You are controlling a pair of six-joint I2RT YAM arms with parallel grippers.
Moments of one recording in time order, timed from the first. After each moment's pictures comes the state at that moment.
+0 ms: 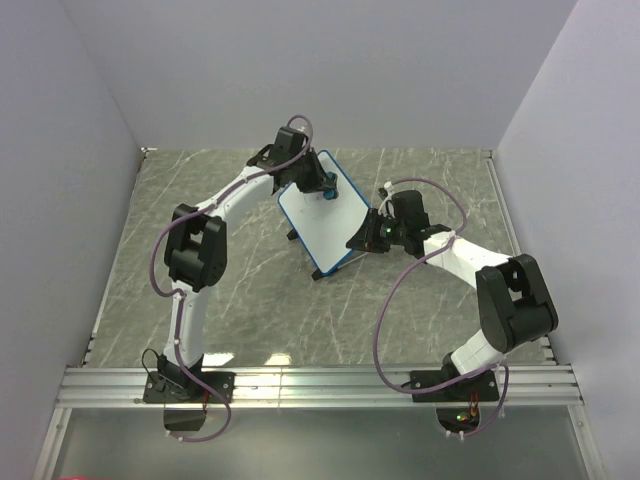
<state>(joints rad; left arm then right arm) -0.47 2.18 1.88 -0.39 0.29 -0.75 0.36 1.57 0.88 -0.05 -0.47 0.58</state>
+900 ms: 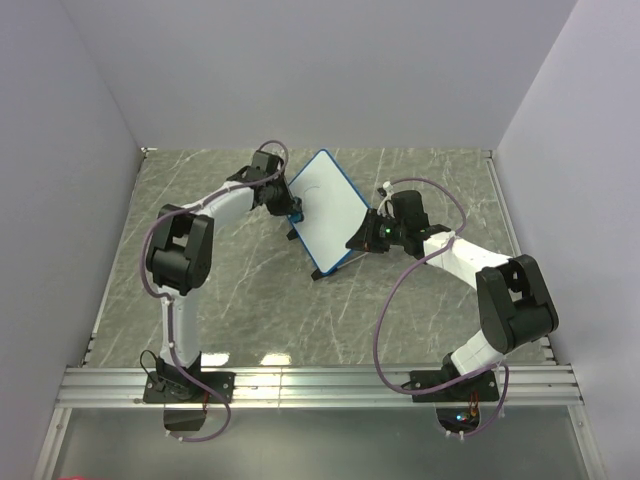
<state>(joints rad) -0.36 2.07 1.54 -0.32 0.19 -0.70 0.36 1.57 0.88 -0.05 -0.48 0.56</state>
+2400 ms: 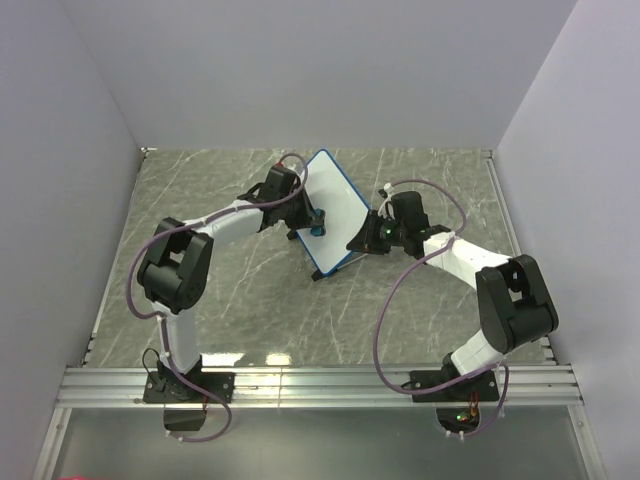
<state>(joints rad) -0.50 1.93 1.34 -0.16 0.25 -0.71 0.36 1.57 0.88 -0.06 -0.47 0.58</state>
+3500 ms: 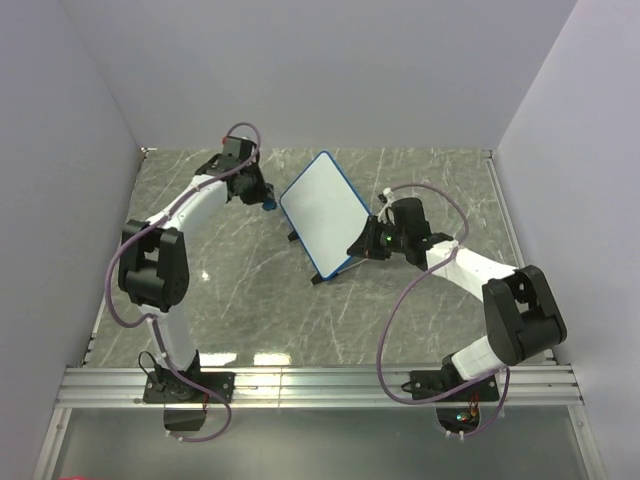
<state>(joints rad) -0.29 1.88 1.53 -0.49 0.08 -0.63 0.39 1.49 0.81 -0.04 -0.45 0.55</state>
